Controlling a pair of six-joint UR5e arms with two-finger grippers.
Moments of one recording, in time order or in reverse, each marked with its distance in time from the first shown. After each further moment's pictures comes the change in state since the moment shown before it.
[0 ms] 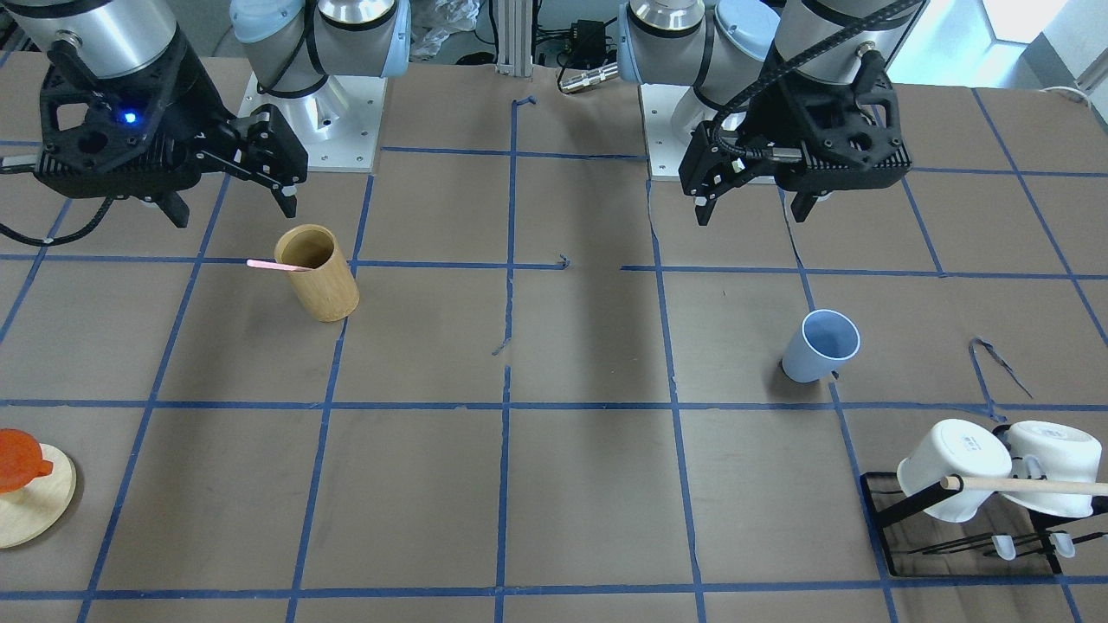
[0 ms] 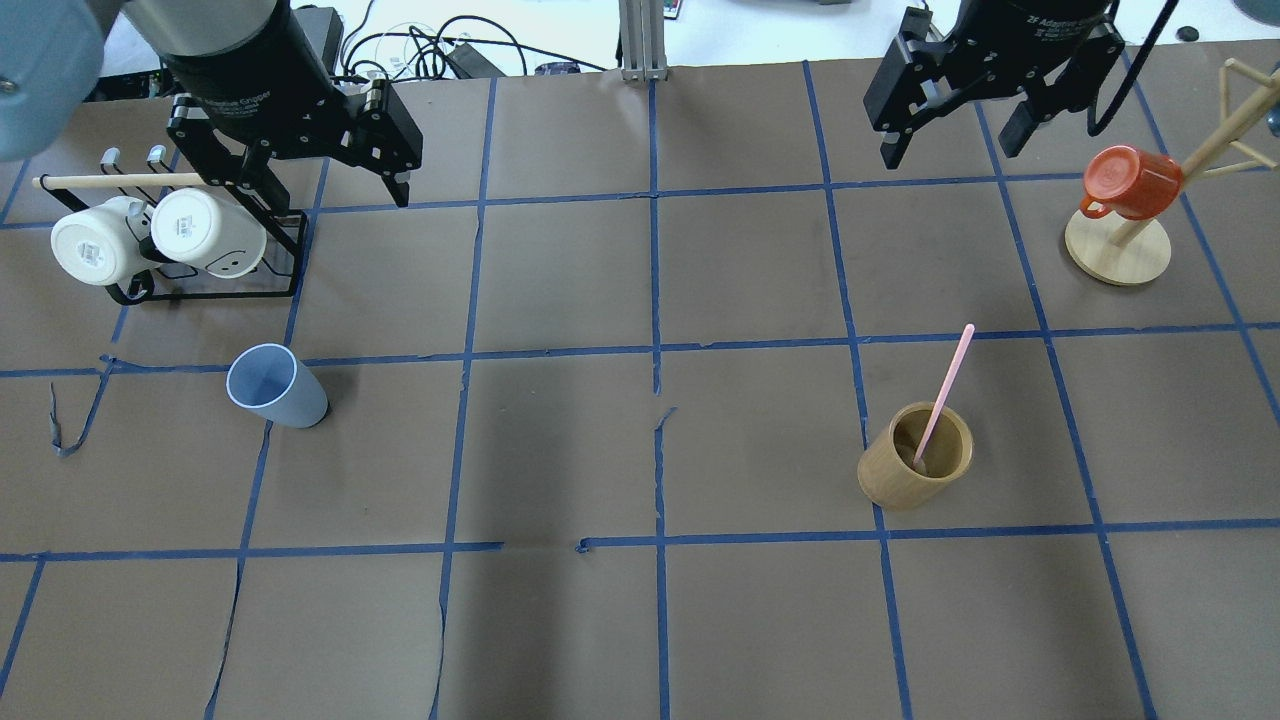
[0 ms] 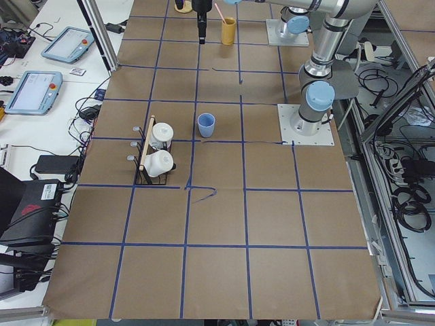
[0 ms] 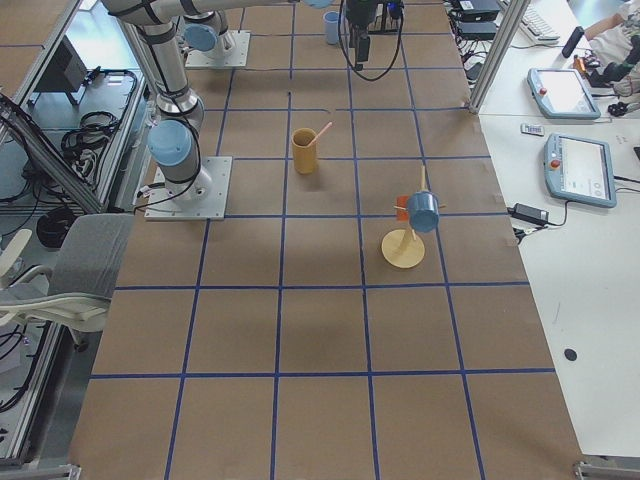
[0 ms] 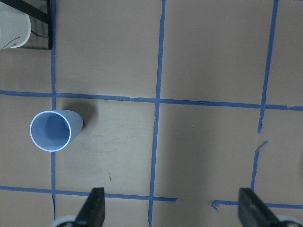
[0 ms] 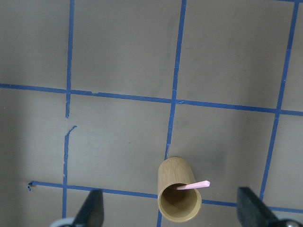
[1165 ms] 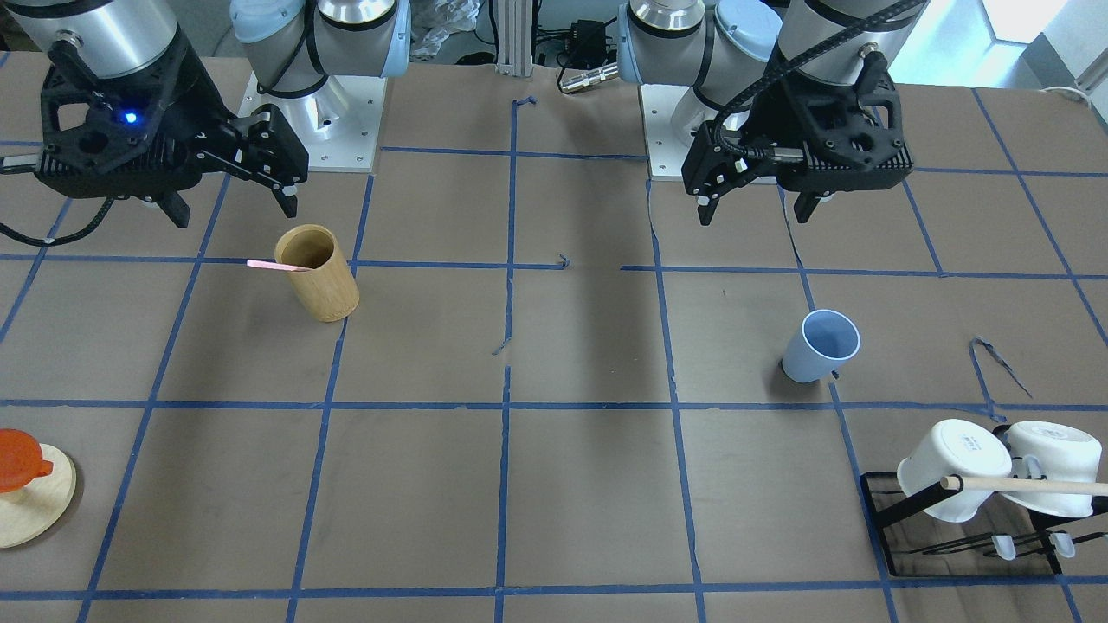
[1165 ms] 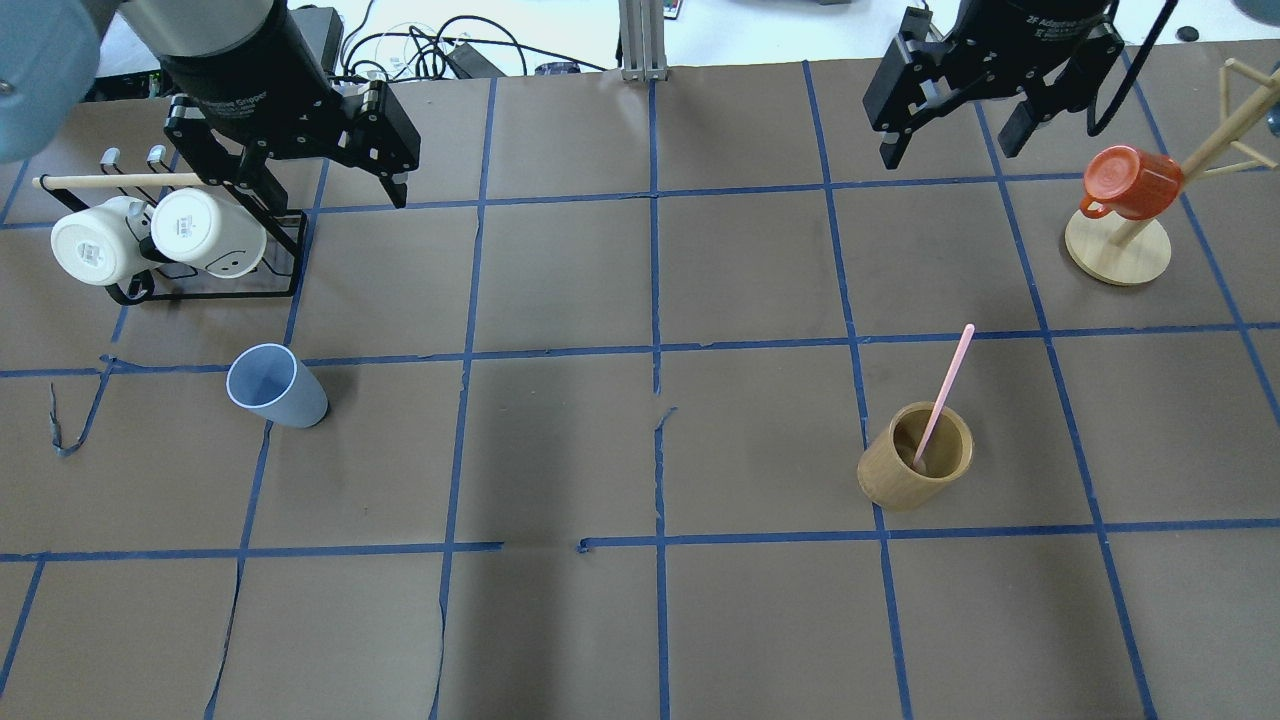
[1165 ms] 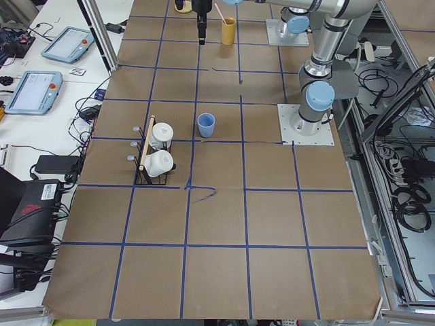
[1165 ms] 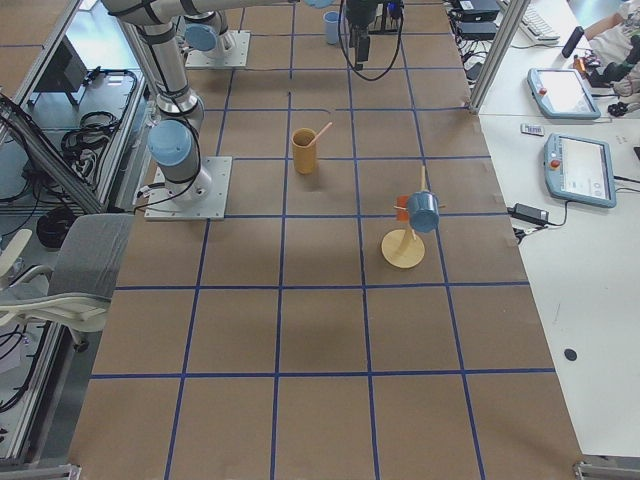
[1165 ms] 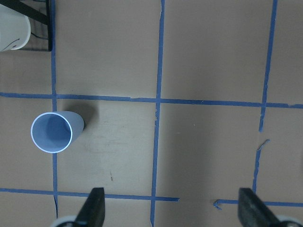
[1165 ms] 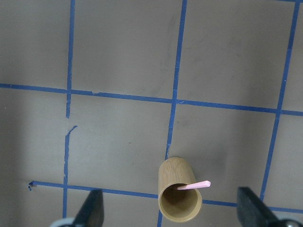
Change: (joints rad) left arm 0.006 0.002 -0.004 0.000 -0.001 0.022; right arm 0.000 0.000 0.000 0.000 0.001 0.000
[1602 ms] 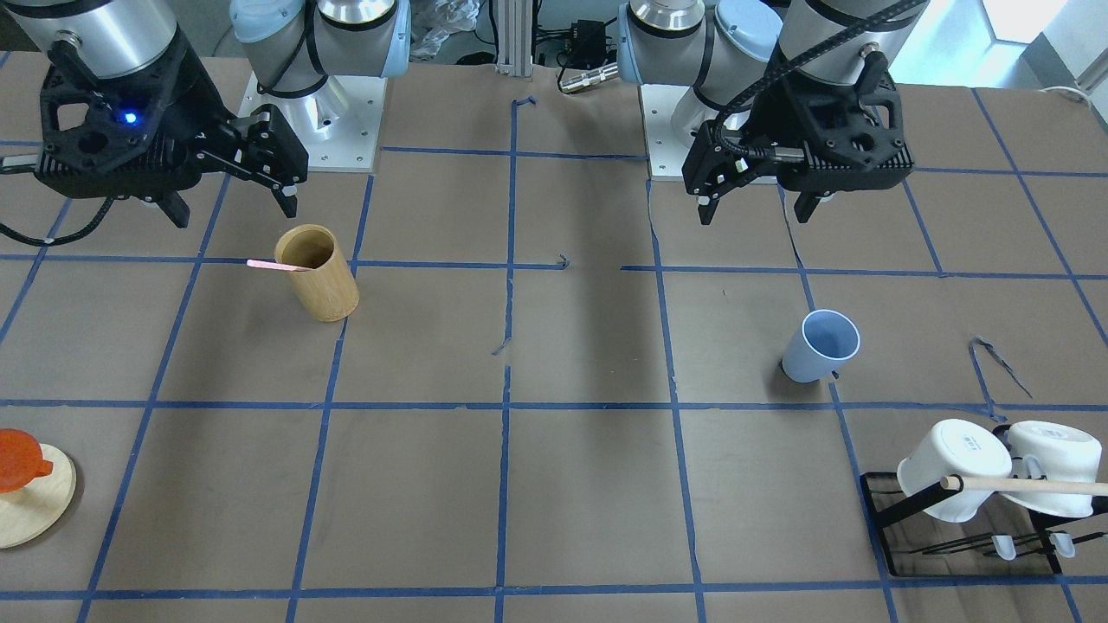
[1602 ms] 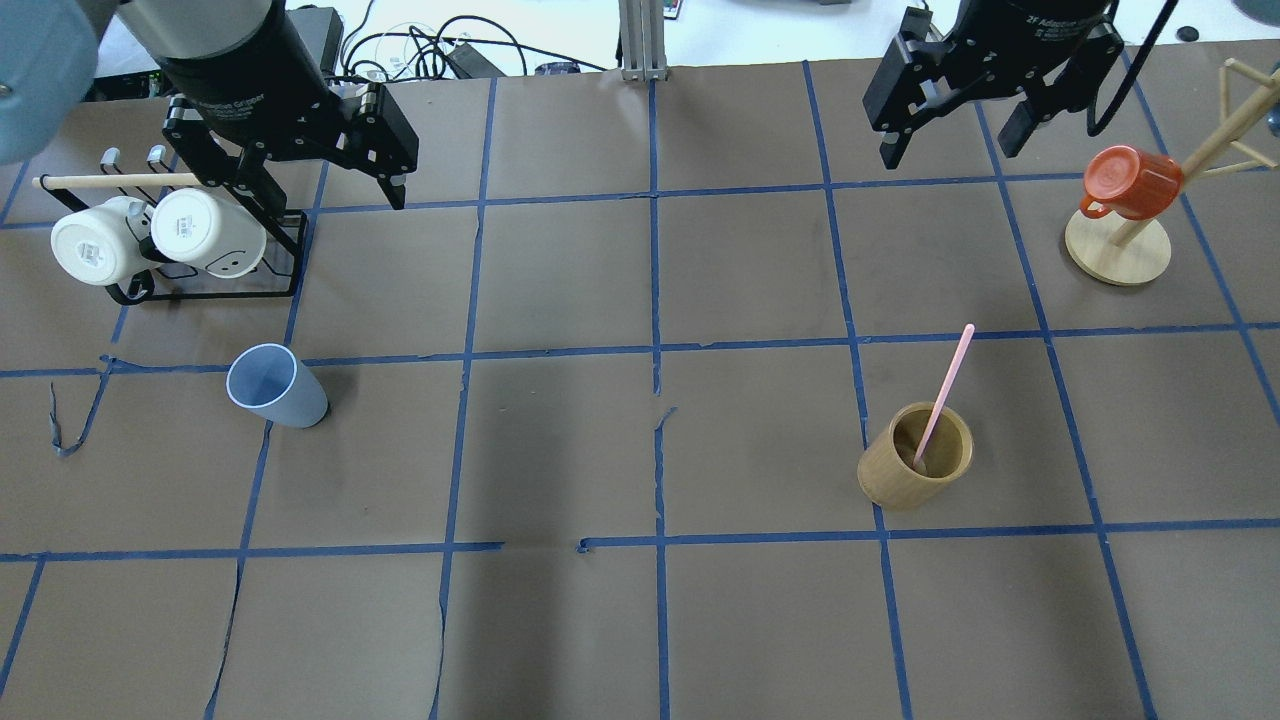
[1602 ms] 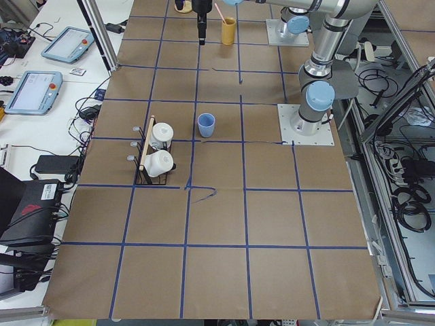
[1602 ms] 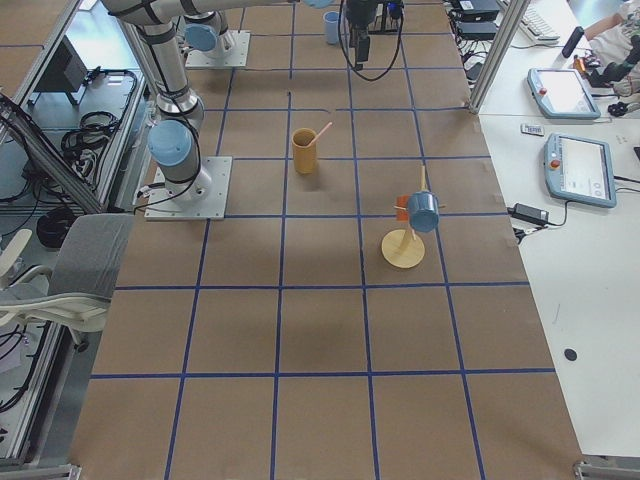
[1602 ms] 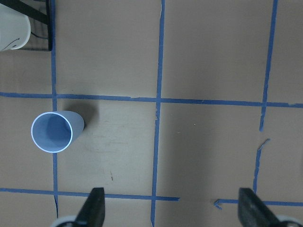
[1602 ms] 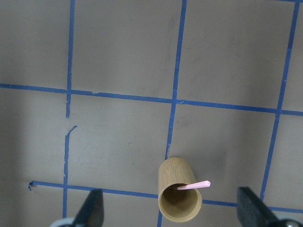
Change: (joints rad) left arm 0.001 0.001 0.000 0.000 -0.001 0.001; right arm 0.000 0.000 0.000 0.000 0.000 0.000
